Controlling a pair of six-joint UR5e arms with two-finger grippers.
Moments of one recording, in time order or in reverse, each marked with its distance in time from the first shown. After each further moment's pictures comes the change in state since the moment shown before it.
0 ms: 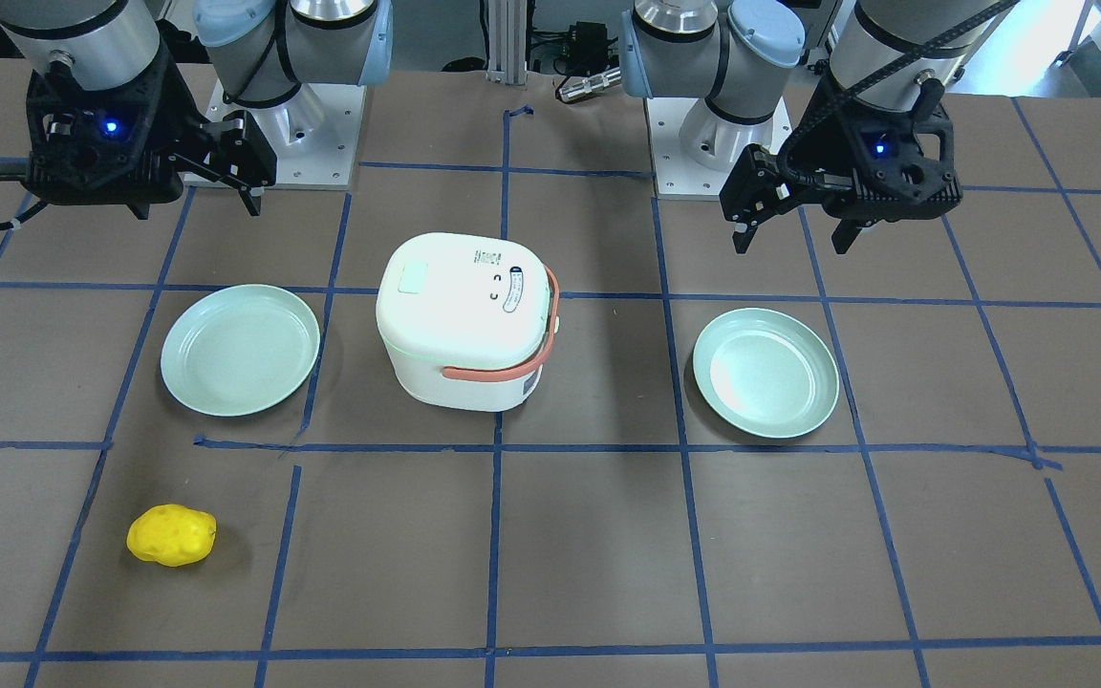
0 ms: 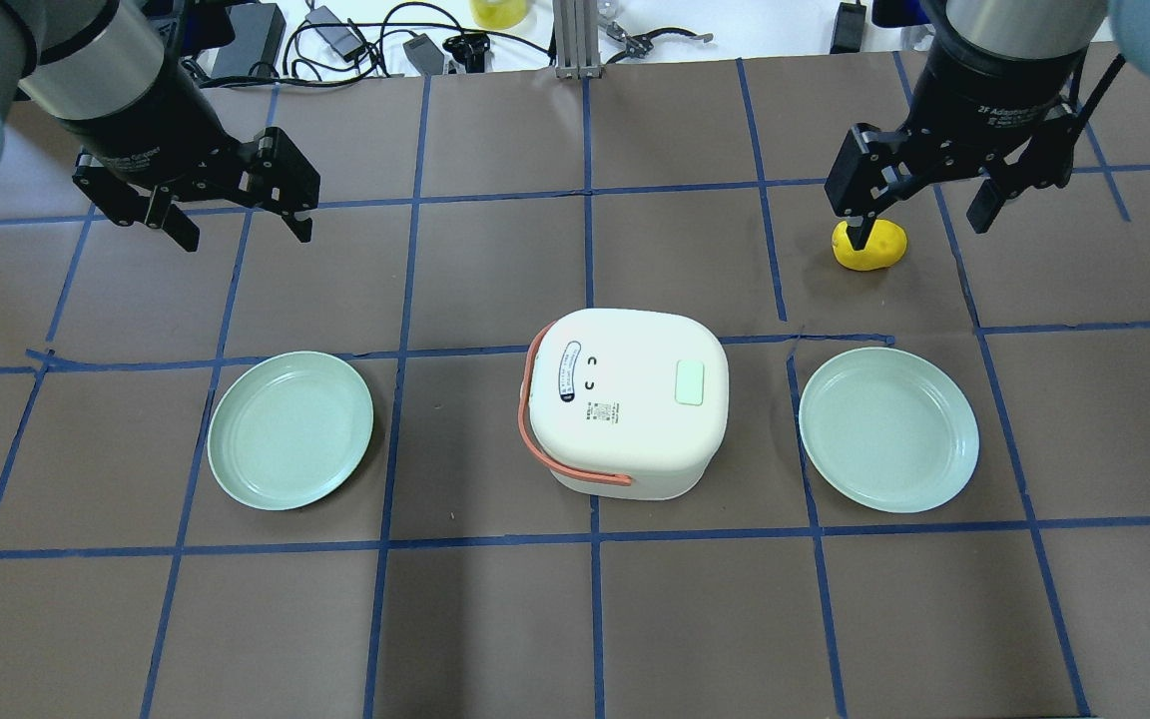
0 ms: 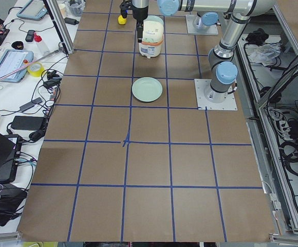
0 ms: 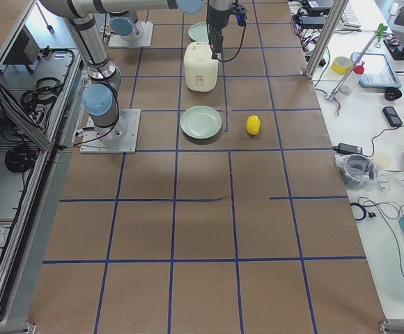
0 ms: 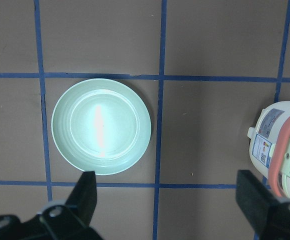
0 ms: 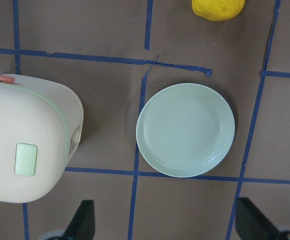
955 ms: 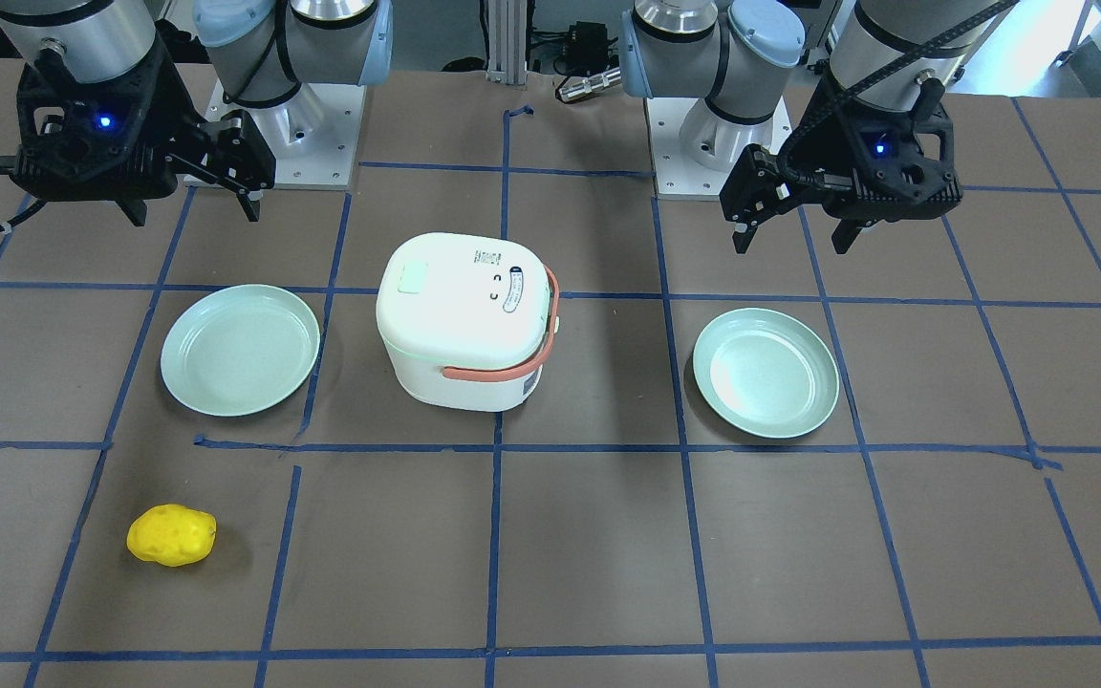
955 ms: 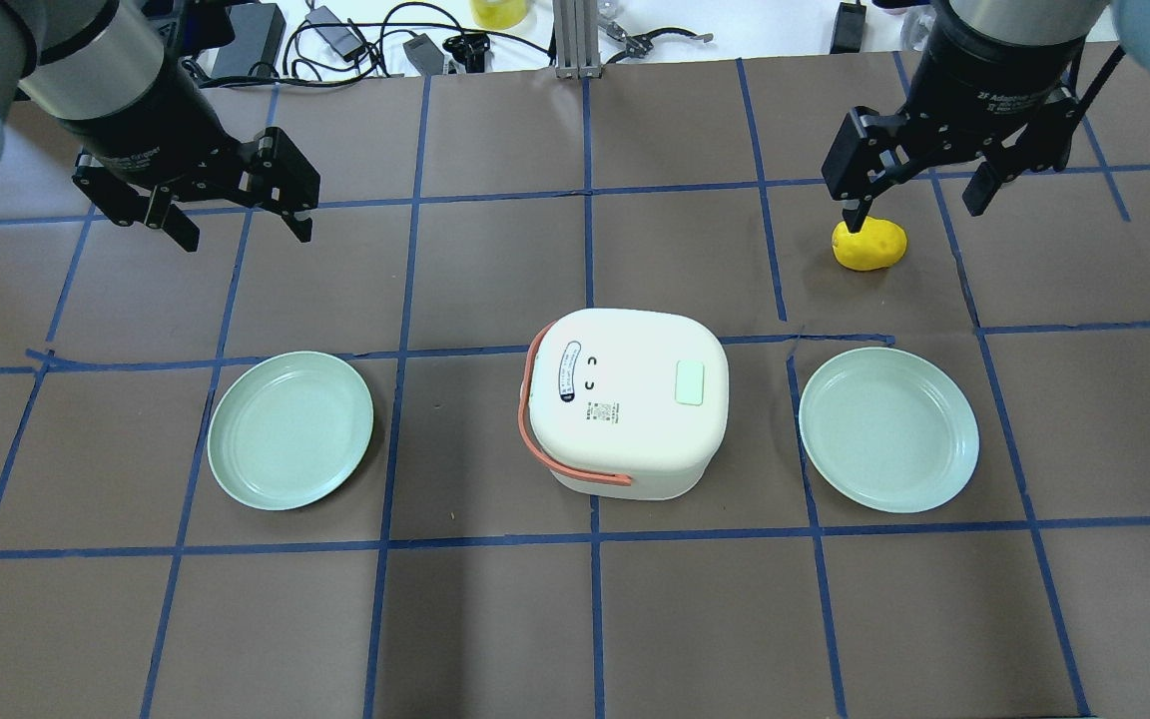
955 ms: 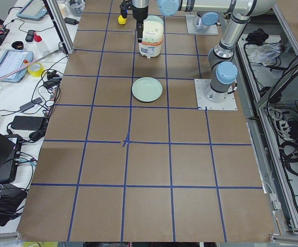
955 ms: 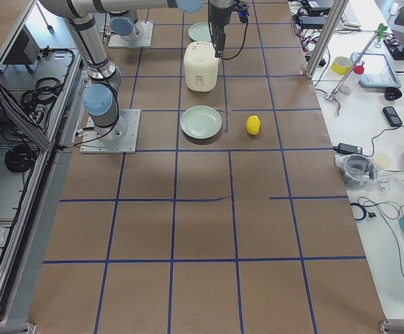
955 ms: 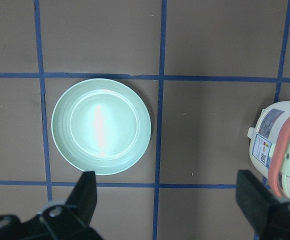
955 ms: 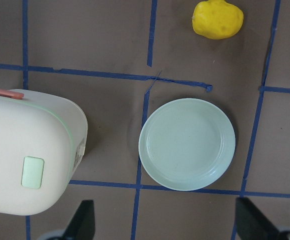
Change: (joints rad) left arm 0.000 0.000 0.000 0.000 0.000 -0.001; right arm 0.002 -0.001 -0.006 -0.047 0.012 0.001
